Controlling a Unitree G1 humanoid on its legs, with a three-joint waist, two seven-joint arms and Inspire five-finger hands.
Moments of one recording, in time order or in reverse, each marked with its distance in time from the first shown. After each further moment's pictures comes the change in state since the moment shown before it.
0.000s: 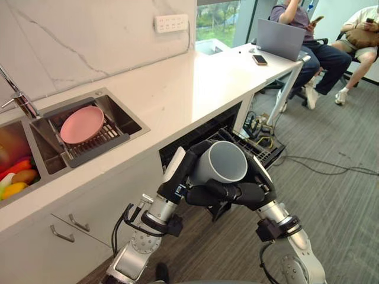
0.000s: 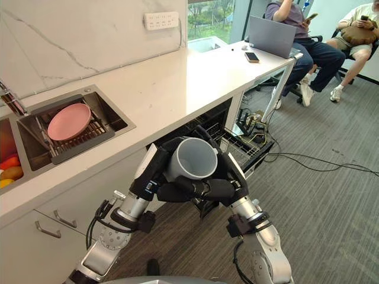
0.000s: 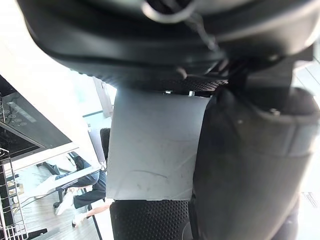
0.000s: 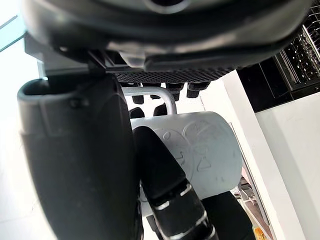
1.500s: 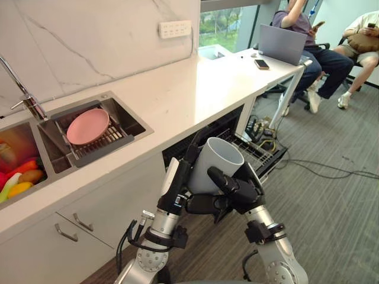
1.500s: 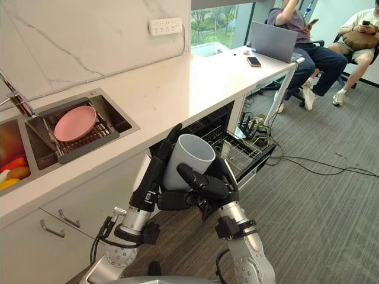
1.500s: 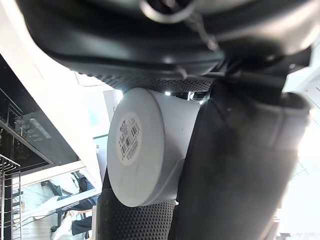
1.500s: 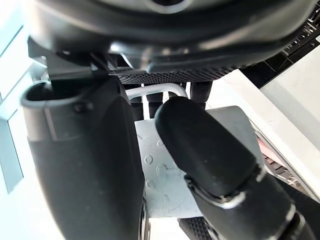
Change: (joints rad) left arm 0.112 -0.045 -0.072 0.008 0.048 -0.013 0.219; right arm 0.033 0.103 0.094 0.038 0.200 0.001 -0.133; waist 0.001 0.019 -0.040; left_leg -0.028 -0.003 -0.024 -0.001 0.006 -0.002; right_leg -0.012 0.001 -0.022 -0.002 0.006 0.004
